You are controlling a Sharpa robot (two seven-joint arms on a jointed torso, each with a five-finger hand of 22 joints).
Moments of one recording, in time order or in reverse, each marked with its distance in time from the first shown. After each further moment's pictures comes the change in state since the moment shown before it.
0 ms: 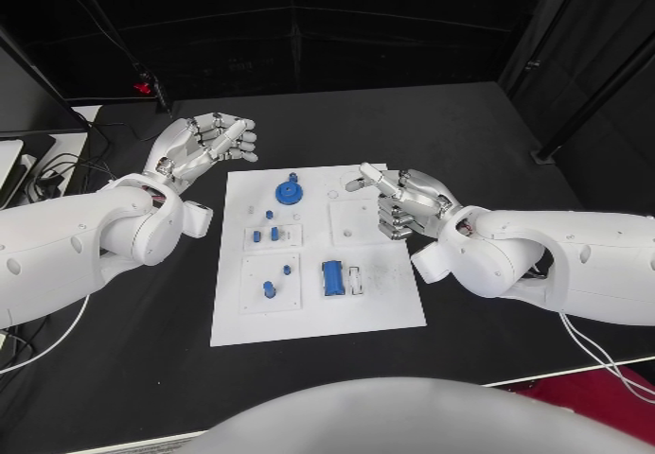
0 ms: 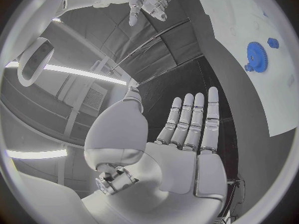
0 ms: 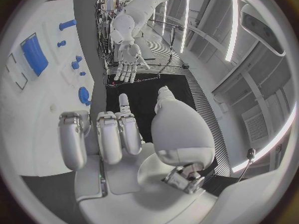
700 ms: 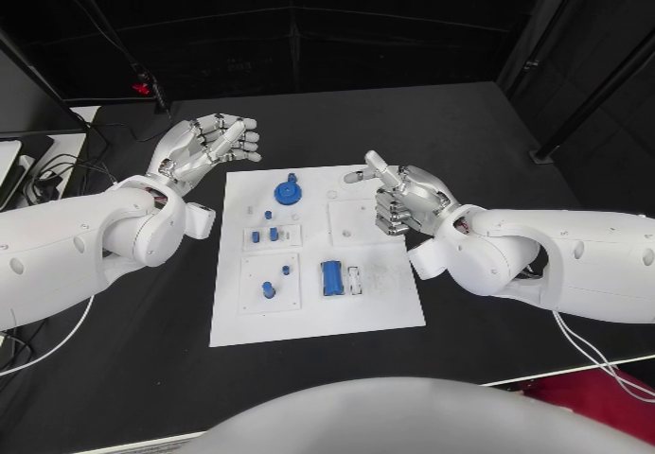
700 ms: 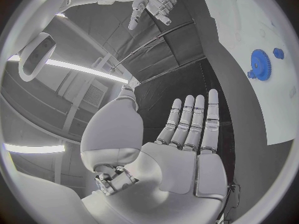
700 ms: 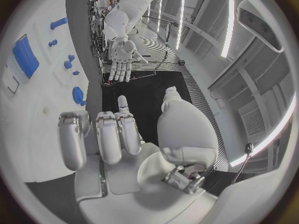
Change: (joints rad) left arm -0.005 0.009 0.000 -0.003 0.029 0.032 0.007; left_hand -0.041 -0.073 -0.015 0.004 -0.025 -0.043 -0.004 0.010 -0.001 -0.047 0.012 0.000 -0.001 -0.057 0.018 0.004 -0.004 0.000 -0.048 0.002 -0.017 -0.019; right arm 0.000 0.014 0.000 -0.011 0.049 0.005 0.052; right_hand -0.079 -0.066 0.021 0.002 -0.124 -0.052 0.013 -0.006 -0.016 0.000 0.014 0.000 0.000 -0.004 0.011 0.000 0.000 0.000 0.000 0.007 0.000 0.000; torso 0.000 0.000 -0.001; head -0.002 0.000
